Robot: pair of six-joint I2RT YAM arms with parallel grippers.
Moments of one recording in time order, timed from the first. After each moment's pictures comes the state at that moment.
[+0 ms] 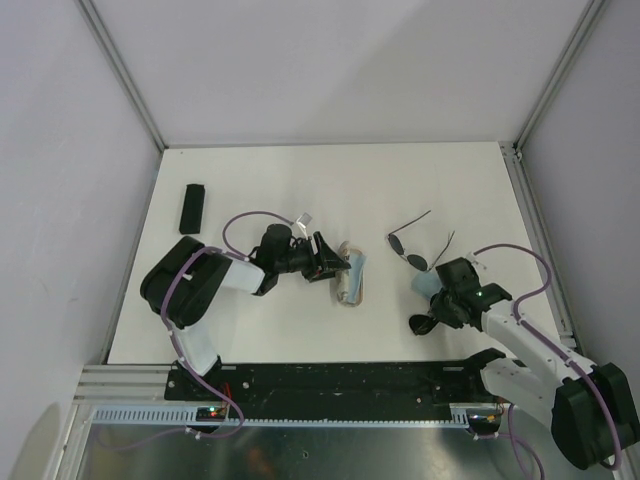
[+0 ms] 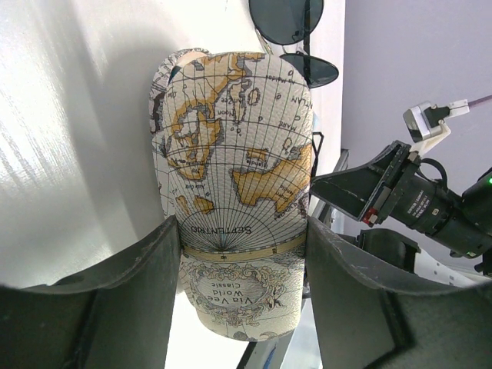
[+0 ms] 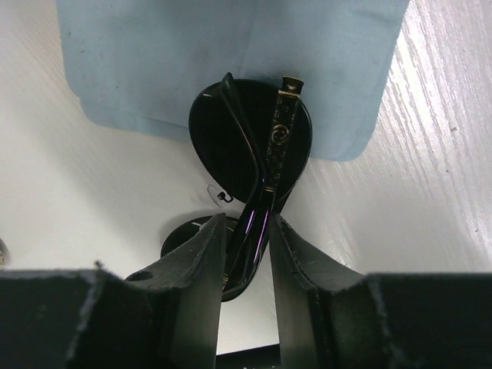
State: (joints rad) left arm -0.54 1.79 0.63 0.69 0.61 -1.02; right arm 0.40 0.94 0.46 -0.67 0.19 0.91
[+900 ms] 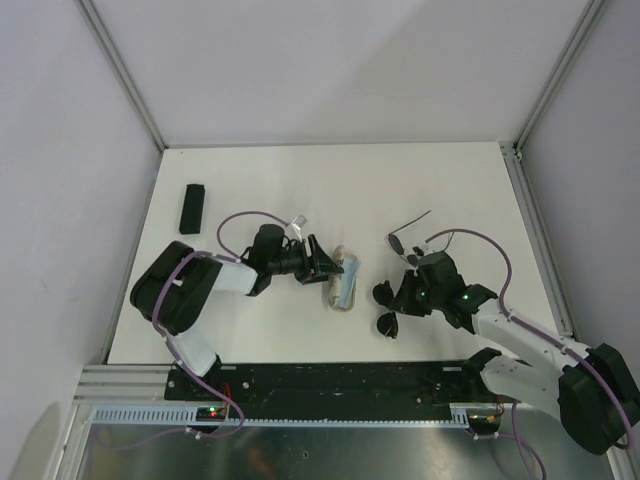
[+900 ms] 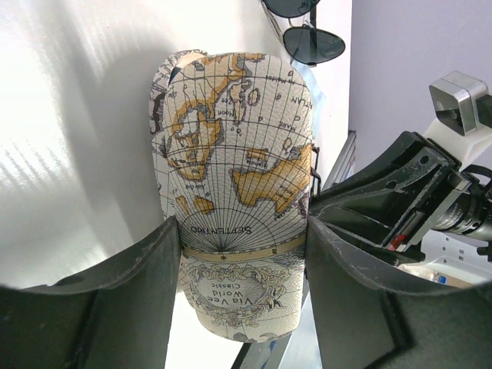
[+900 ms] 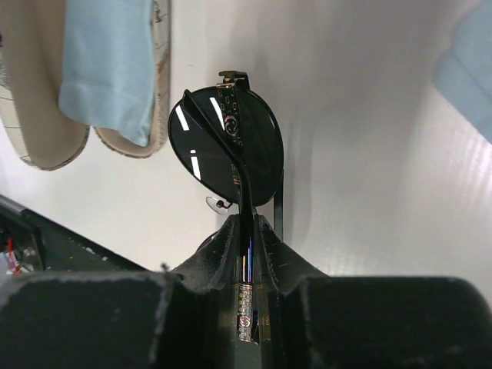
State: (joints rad) left arm -0.50 1.73 0.60 0.62 0.67 -0.95; right arm 0.57 1.00 0.45 -0.32 -0.16 0.70
